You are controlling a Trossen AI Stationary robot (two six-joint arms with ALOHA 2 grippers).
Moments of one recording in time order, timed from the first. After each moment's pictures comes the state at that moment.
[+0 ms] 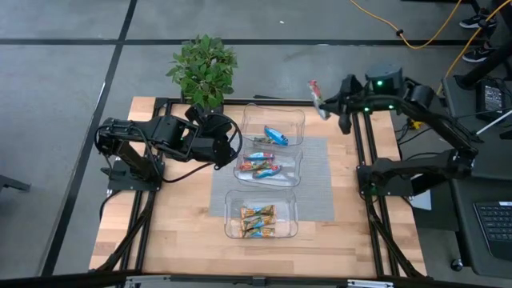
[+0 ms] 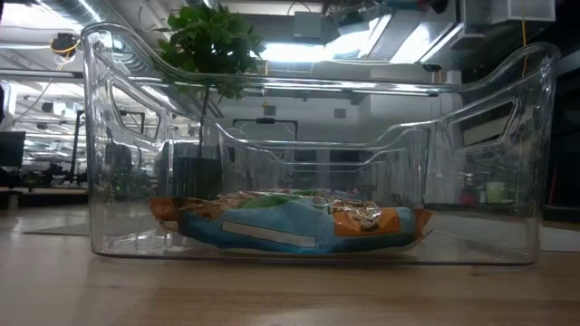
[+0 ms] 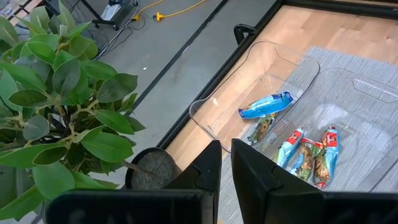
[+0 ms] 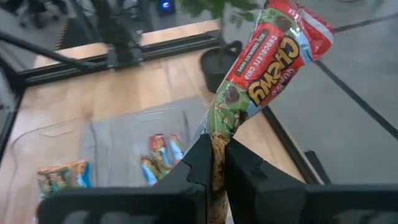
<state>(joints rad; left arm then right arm) -0.21 1.62 2.00 -1.50 -0.87 -0.61 -0.52 1.08 1.49 -0.93 -0.23 -0.08</state>
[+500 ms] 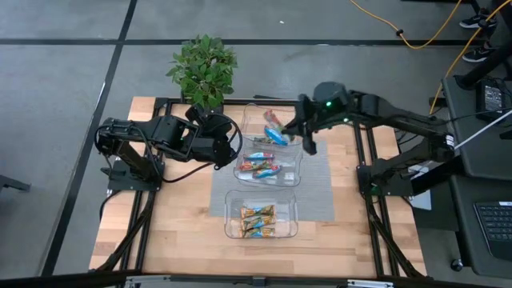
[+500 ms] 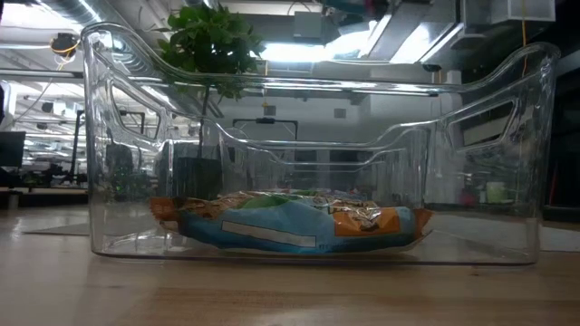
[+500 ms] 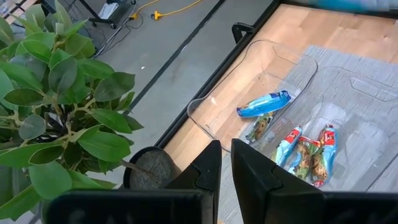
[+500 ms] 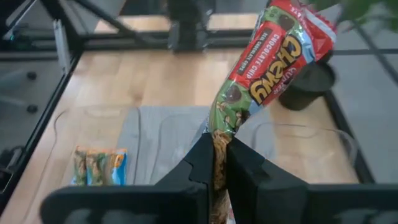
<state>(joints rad) -0.21 1.62 2.00 -1.50 -0.86 -0.61 -0.24 1.34 1.49 -0.72 -0.23 -0.11</state>
